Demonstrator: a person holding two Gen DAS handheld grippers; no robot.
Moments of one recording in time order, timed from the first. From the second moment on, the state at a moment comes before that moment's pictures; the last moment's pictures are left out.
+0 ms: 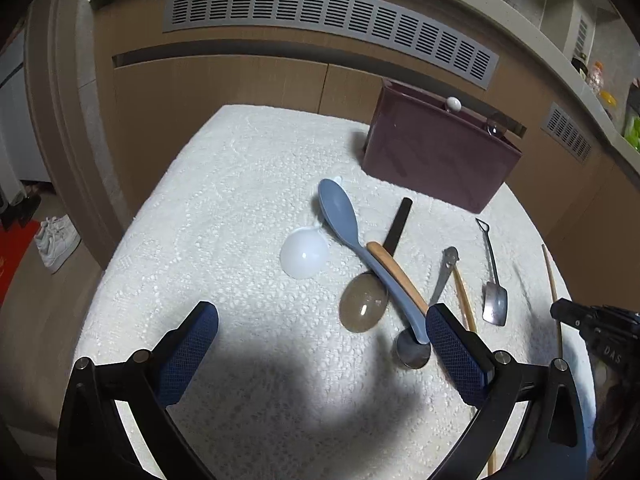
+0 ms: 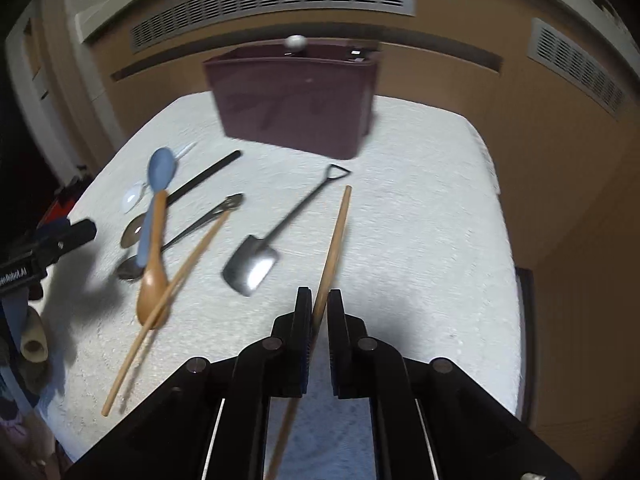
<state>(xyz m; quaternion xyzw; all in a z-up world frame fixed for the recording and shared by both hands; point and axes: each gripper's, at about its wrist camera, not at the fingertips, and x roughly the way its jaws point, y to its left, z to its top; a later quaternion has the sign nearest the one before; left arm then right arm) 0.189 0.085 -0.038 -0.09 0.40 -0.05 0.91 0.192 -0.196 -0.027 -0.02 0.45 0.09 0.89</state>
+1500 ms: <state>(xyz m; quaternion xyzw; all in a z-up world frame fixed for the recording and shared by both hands) 0.176 0.055 0.026 -0.06 0.33 -0.10 0.94 0.183 -0.184 -0.004 -0.01 0.40 0.11 0.91</state>
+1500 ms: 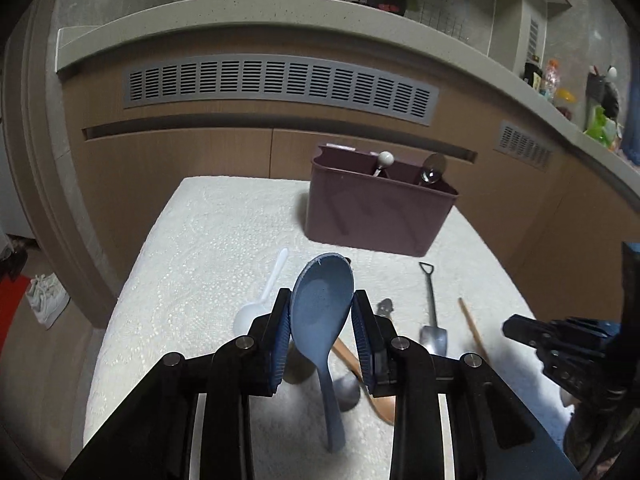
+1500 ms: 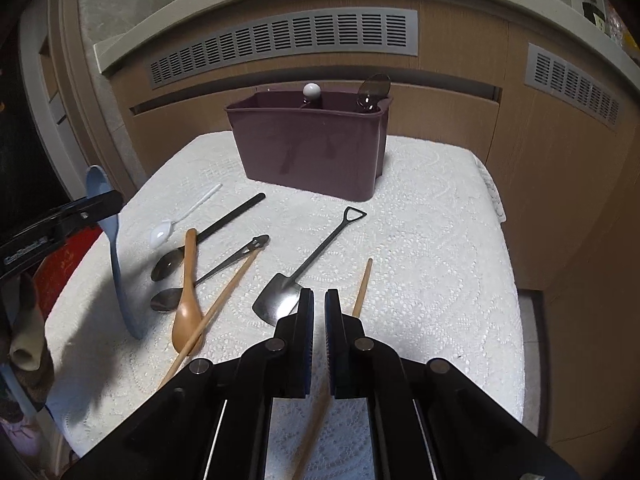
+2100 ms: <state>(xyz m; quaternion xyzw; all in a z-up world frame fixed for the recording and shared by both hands) 0.184 0.085 0.003 -0.09 0.37 -0.06 0.92 0.214 -0.177 -0.034 -0.02 0.46 0.07 0.89</state>
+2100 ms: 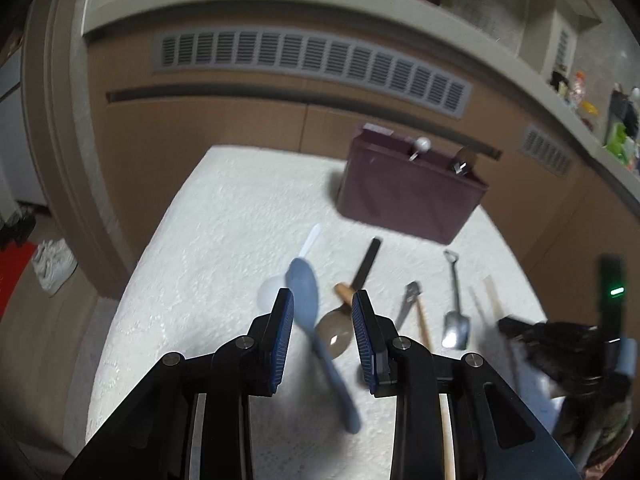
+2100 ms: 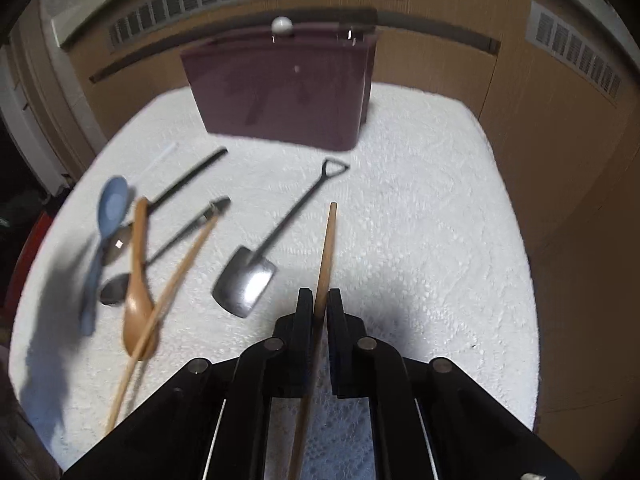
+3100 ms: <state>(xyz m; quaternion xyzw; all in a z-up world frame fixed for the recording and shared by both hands) 0.218 0.072 -0.035 -0.07 0.43 -0.07 0.90 0.187 -0.192 -0.018 0.01 0.42 0.09 0.90</state>
